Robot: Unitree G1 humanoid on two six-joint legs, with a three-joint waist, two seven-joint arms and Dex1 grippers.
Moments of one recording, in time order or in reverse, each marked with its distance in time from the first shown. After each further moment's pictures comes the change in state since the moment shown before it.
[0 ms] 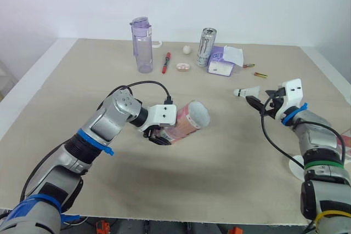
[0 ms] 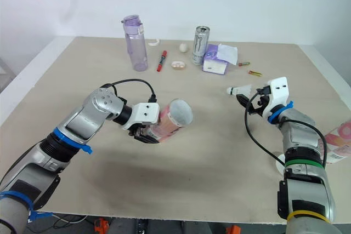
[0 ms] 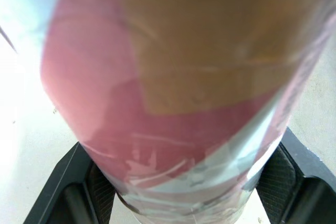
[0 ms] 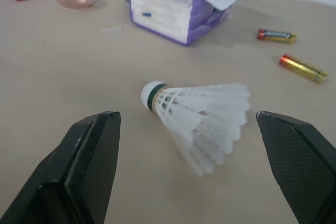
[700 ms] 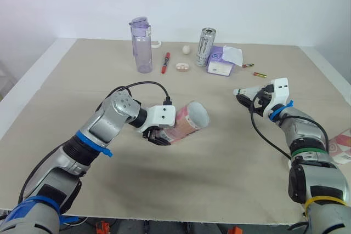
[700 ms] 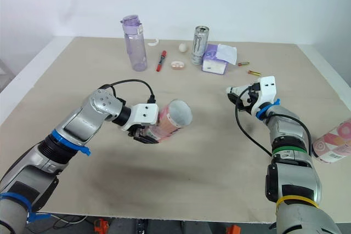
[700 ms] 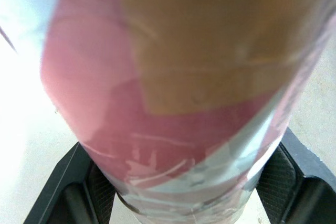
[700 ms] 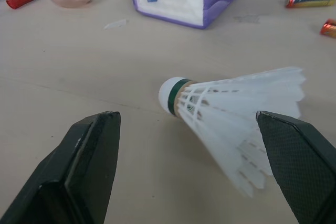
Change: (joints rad) left arm 0.019 0.012 0.005 -0.026 -0.001 0.001 0.020; right arm -0.150 0.074 -0.005 0.231 -0.039 0.009 0.000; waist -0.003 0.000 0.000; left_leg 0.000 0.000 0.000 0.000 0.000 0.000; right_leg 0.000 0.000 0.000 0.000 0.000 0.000
